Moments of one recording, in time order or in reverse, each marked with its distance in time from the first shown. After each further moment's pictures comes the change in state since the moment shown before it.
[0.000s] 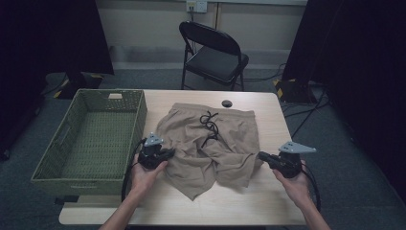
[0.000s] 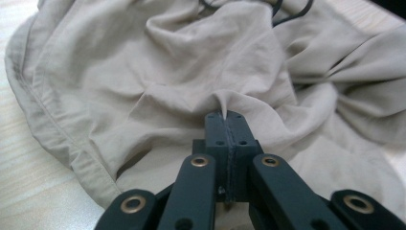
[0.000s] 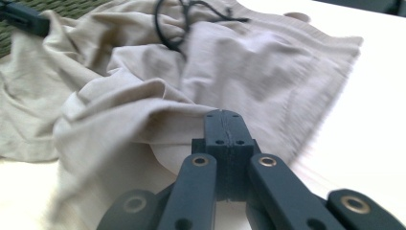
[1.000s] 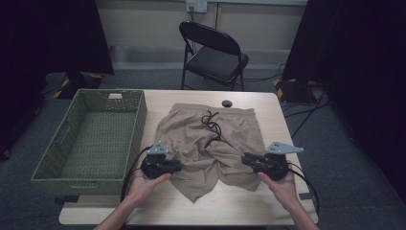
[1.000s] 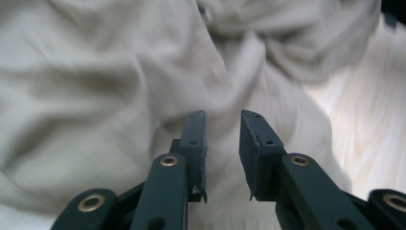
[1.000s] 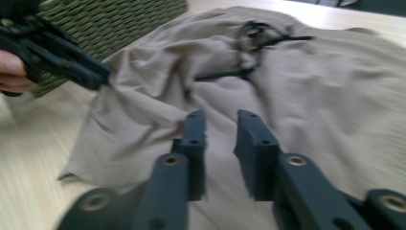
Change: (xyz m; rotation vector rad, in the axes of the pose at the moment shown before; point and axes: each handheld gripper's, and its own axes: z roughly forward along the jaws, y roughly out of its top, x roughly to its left) left arm -0.017 -0.019 -0.003 0.090 -0.222 0.092; right arm 0.051 0.023 0.013 -0.024 0.162 -0.005
